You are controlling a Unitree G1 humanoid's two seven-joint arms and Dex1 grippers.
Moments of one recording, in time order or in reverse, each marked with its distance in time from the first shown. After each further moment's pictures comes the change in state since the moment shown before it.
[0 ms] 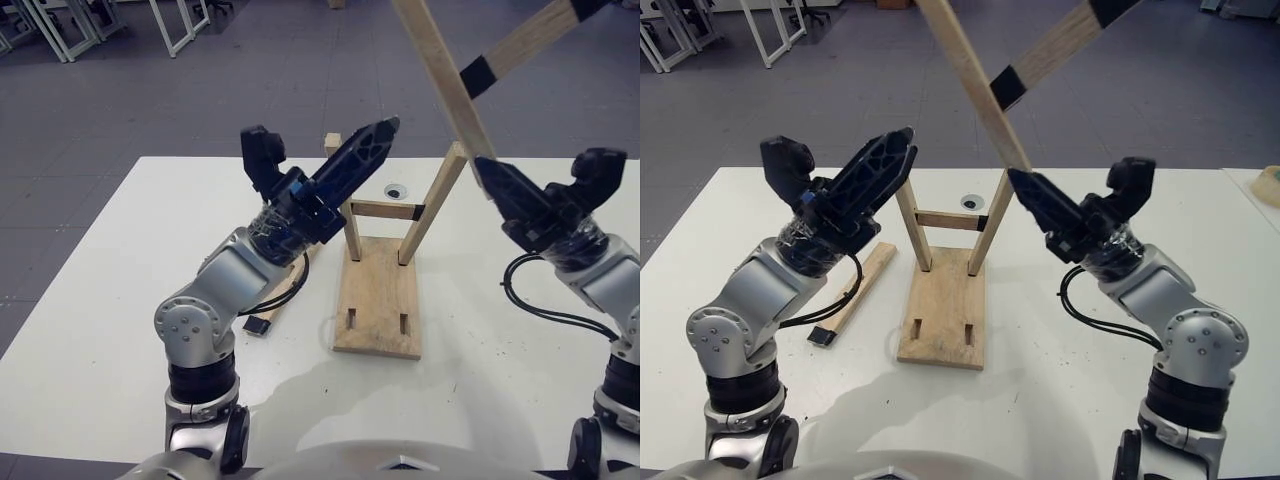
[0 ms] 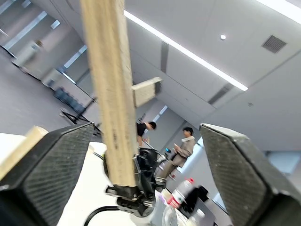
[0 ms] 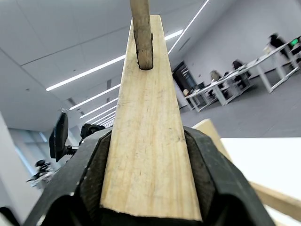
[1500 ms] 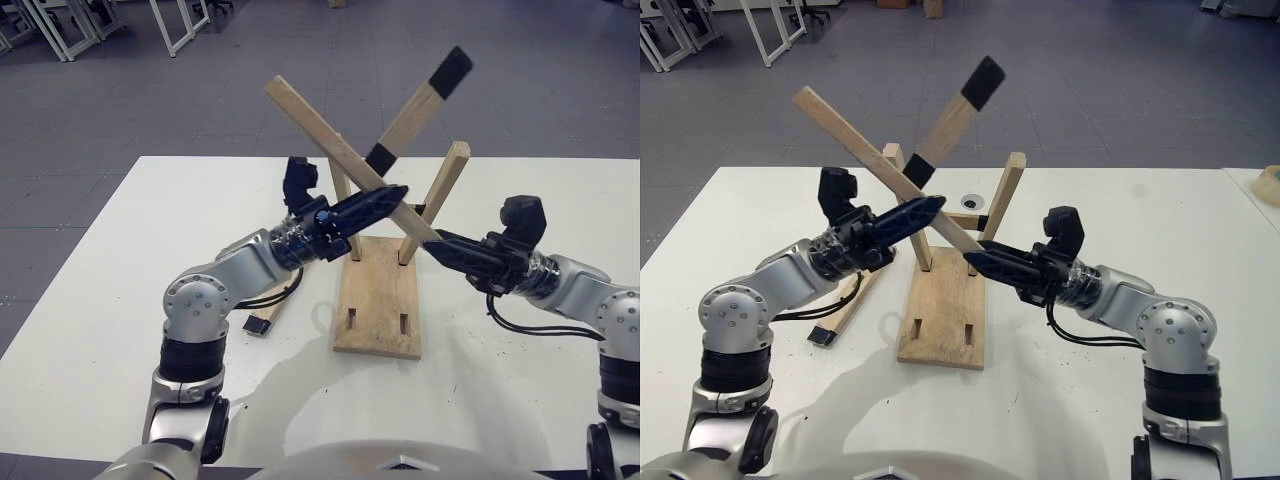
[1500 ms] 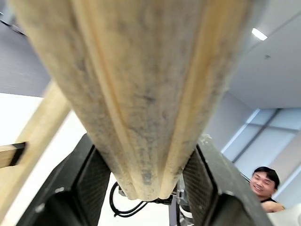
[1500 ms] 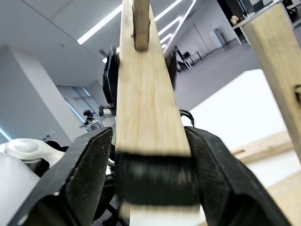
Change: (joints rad) left arm -0.036 0.122 -0.031 0.225 0.236 0.129 -0.316; right arm 0.020 -0.095 0.186 0.093 -0.247 0.113 0.353
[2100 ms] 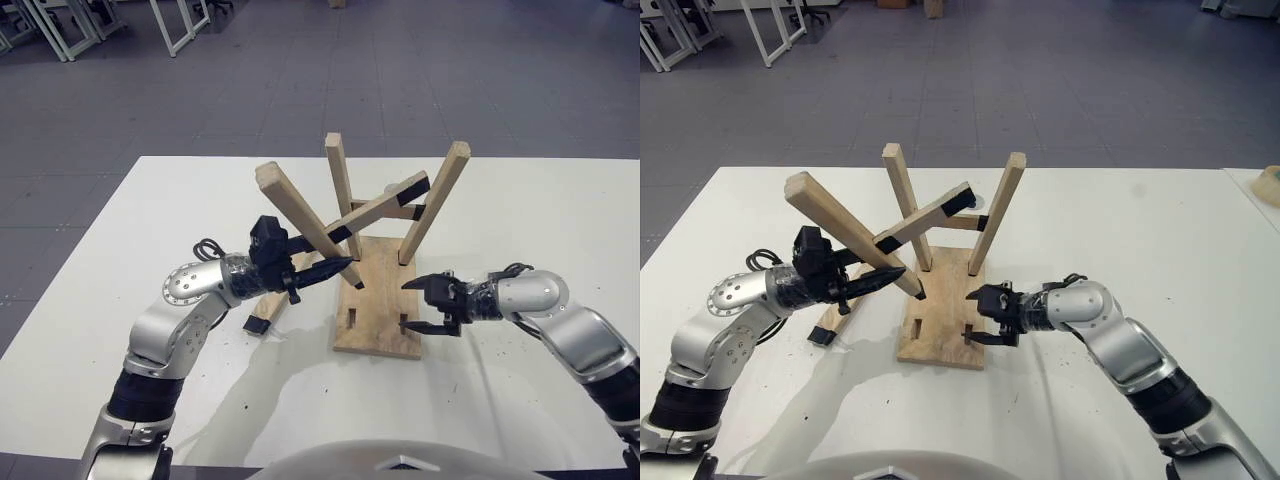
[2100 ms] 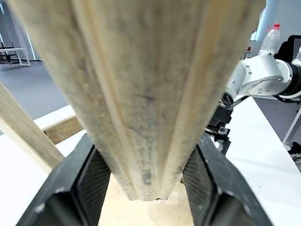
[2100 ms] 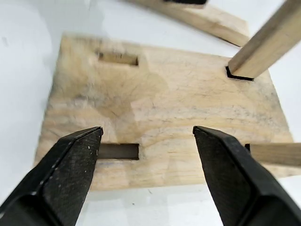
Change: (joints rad) left arm 0.236 0.256 -0.126 0.010 0.798 -0.531 -0.613; right arm -0.019 -0.208 0.596 -0.067 -1.197 -0.711 0.120
